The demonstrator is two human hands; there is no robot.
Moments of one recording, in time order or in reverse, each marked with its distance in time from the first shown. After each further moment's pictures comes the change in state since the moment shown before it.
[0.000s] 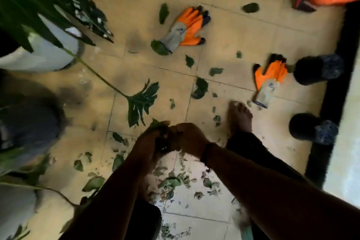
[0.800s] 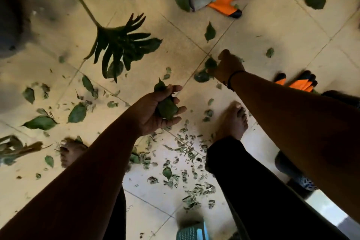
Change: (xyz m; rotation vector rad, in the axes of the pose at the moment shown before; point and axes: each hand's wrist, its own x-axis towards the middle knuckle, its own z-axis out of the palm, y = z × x) left_hand 0.078 -0.041 0.041 -0.369 -0.265 -0.106; right_hand 0.175 -0.002 -0.161 -0.906 0.229 -0.116
